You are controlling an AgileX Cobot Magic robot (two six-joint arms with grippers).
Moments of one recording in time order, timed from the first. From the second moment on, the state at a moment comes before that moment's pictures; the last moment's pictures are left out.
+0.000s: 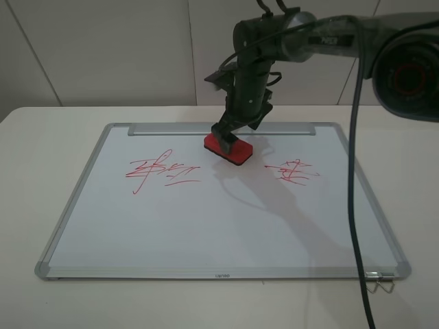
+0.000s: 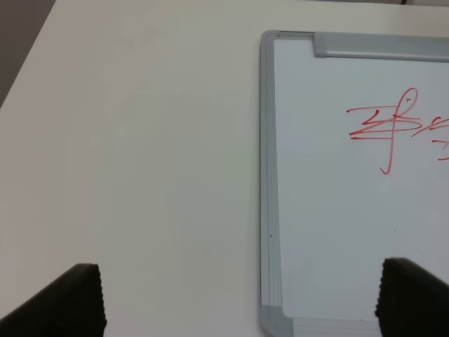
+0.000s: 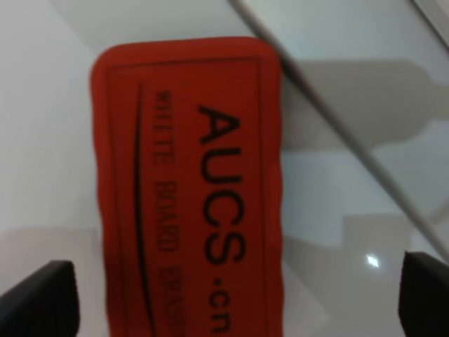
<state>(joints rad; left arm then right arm) 0.01 -0.01 -0.50 0.00 1.06 -0.02 0.49 2.42 -2.00 -0.08 1.07 -0.29</state>
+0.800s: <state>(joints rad) 0.01 -0.01 -0.50 0.00 1.06 -0.02 0.52 2.45 -2.00 -0.08 1.04 -0.28</state>
